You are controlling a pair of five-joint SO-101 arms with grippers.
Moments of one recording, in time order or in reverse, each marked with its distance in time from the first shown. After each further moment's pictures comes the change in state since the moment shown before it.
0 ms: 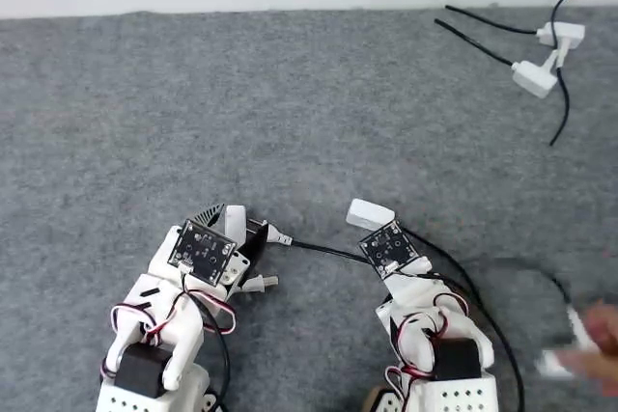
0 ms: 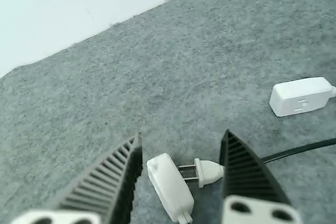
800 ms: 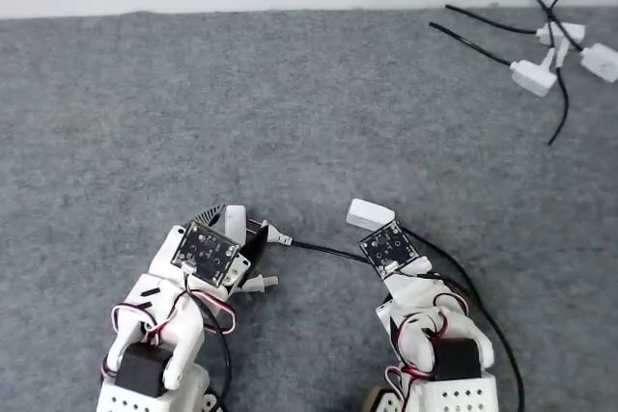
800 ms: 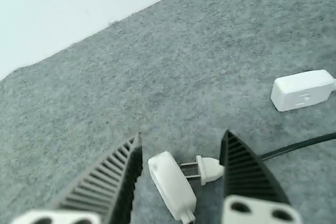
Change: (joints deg) left arm 0.0 0.0 0.6 -0.3 -1.7; right arm 0.0 0.0 0.0 0.0 0.0
